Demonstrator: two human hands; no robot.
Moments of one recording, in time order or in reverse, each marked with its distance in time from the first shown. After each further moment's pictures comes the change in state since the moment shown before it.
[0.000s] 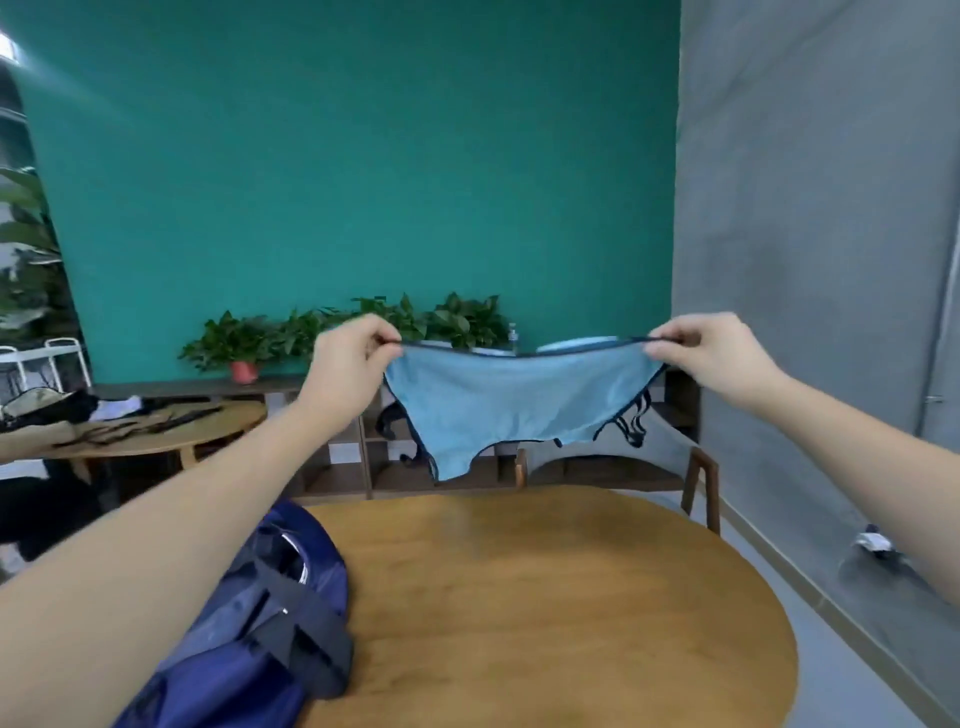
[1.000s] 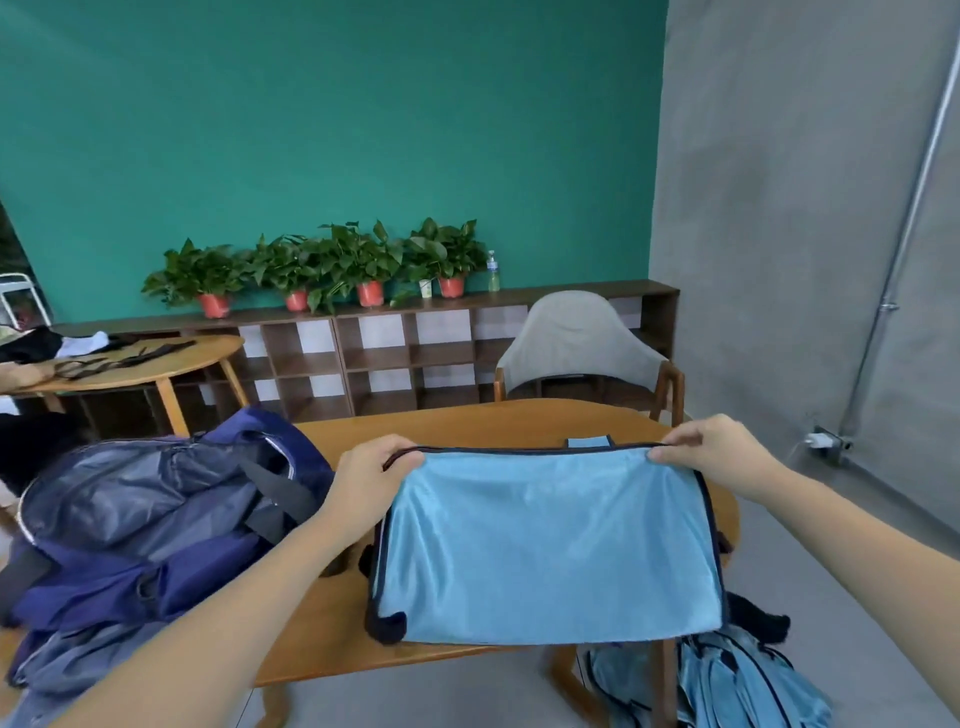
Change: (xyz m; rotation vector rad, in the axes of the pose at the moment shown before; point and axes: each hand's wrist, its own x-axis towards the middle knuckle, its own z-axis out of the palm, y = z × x) left_hand -0.209 -0.036 0.081 -0.176 -0.401 -0.204; right_hand -0.177 0.099 0.044 -0.055 -0.365 0.430
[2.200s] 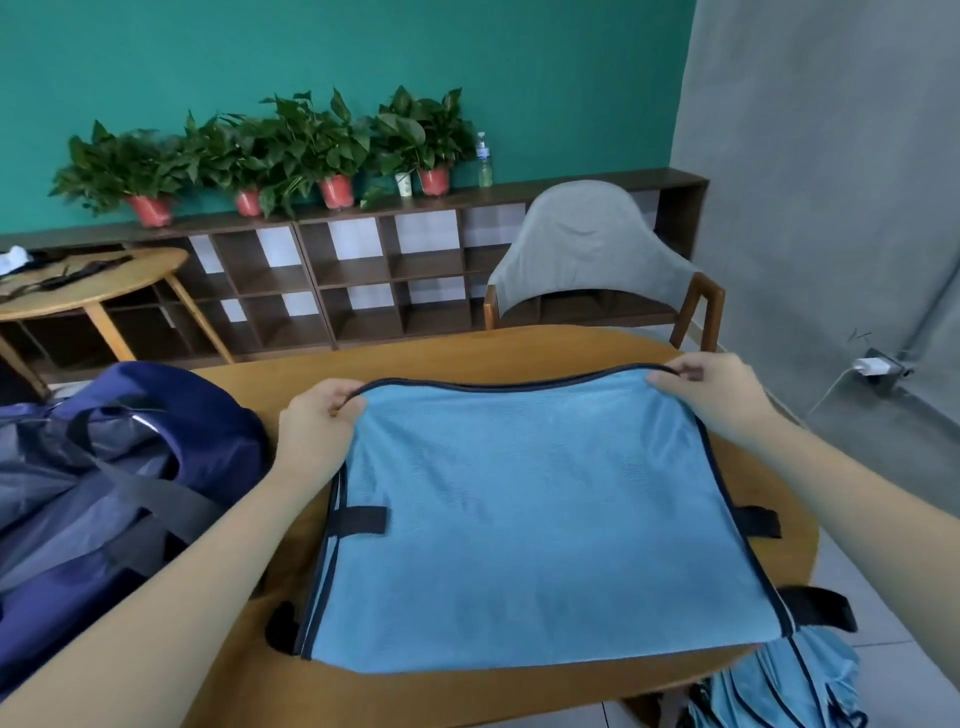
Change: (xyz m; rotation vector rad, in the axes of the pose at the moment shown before) left_hand 0.094 -0.092 0.071 -0.041 0.136 -0.340; right_hand 0.146 0.064 0.075 0.104 0.099 0.049
